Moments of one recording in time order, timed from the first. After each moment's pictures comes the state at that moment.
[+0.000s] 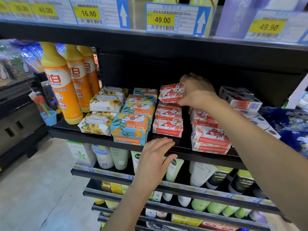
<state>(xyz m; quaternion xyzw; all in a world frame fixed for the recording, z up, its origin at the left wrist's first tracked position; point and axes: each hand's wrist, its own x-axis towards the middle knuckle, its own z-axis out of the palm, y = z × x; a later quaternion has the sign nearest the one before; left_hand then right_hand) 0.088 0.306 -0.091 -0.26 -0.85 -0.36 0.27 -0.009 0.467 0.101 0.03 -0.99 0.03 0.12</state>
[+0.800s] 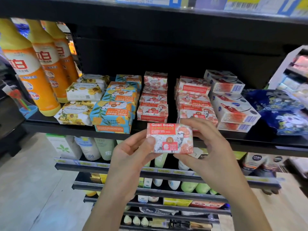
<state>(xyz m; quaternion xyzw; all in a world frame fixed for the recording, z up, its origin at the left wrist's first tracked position) 0.162 0.294 -0.031 -0.07 -0.54 -0.83 -0.07 0.193 0.493 -0.001 0.11 -0.87 0.44 0.19</state>
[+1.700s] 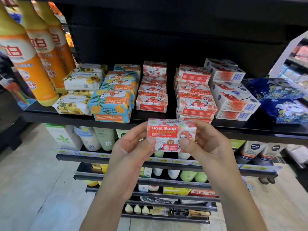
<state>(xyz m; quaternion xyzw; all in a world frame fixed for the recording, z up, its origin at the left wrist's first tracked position) 0.178 0.288 -0.043 -0.10 -0.53 -0.84 -0.08 0.211 0.479 -0.019 0.04 -0.71 0.69 0.15</state>
